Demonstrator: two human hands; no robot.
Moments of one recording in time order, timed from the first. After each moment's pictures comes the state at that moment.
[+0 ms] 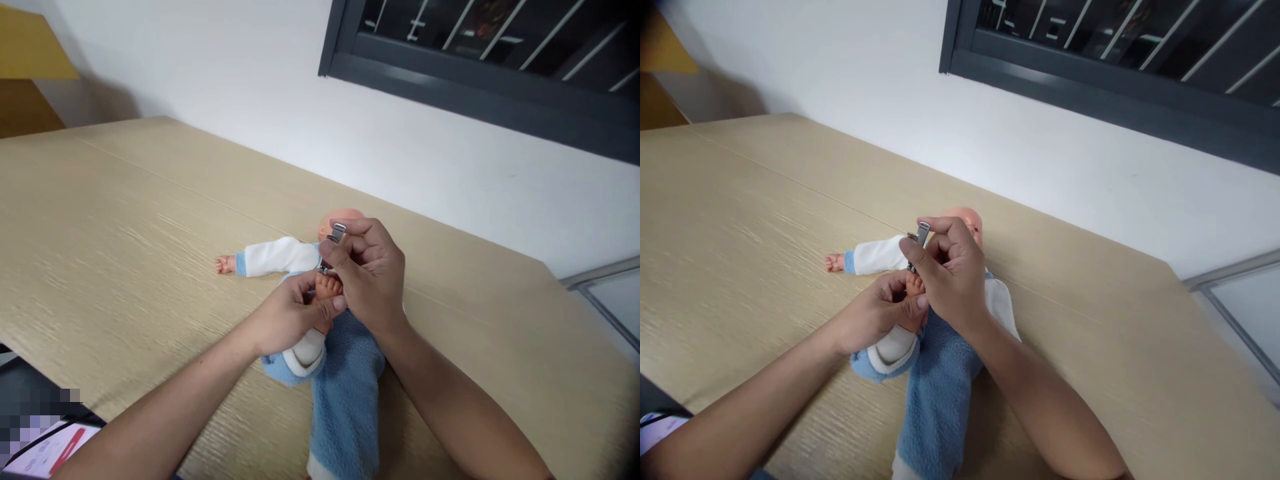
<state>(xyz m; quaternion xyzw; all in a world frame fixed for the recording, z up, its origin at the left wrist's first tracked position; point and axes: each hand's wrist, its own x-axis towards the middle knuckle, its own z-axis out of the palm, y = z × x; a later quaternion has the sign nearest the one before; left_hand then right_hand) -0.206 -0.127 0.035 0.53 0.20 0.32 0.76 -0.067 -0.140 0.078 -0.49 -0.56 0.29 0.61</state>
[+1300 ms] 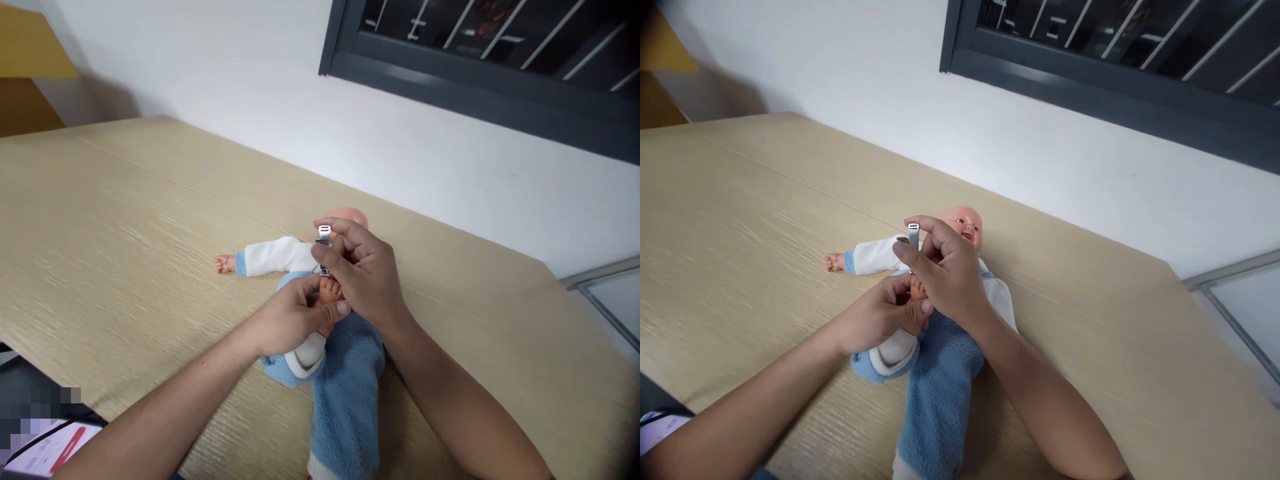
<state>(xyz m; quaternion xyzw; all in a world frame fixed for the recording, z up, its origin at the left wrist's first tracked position) -0.205 -0.129 0.037 0.53 0.19 0.29 0.78 -0.059 -0.133 0.081 -0.51 -0.63 0.29 0.52</state>
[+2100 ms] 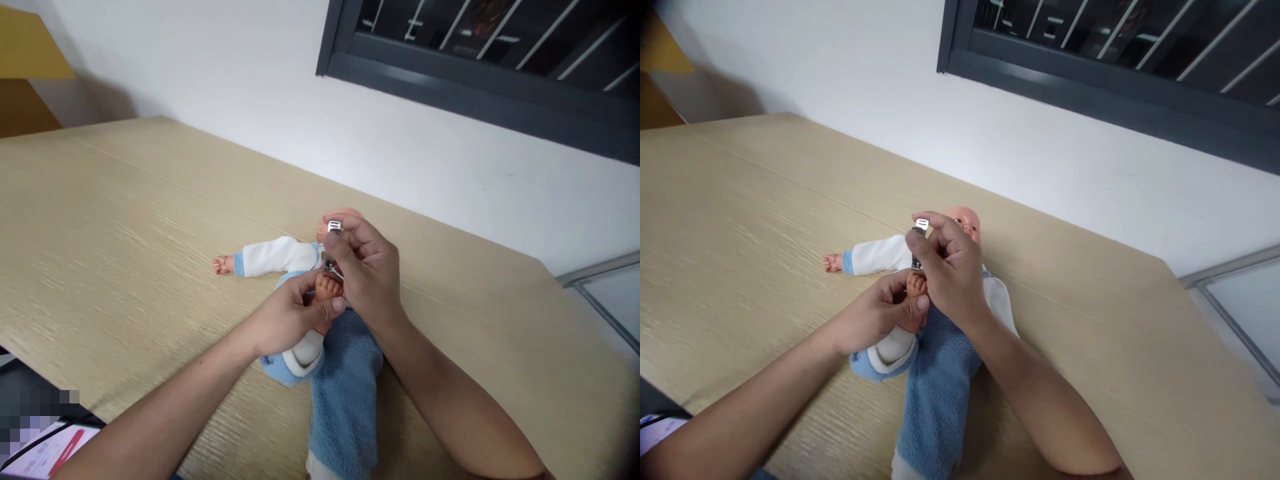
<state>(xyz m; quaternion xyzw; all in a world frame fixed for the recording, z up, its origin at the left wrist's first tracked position) -0.205 -0.127 0.032 0.54 0.19 0.31 0.76 -0.062 -0.133 0.078 -0.50 -0.56 0.30 0.59</state>
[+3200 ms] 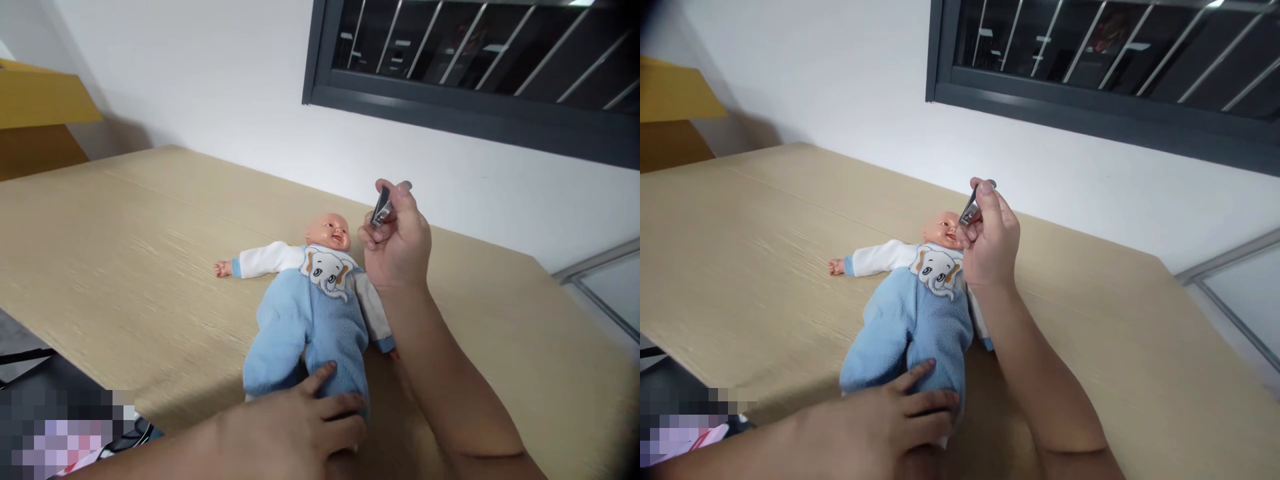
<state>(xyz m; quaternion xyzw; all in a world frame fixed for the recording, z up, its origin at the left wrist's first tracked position) -0.219 -0.232 0.010 0.97 -0.07 0.22 0.12 -0.011 -0.126 0.117 -0.46 -0.47 0.24 0.71</state>
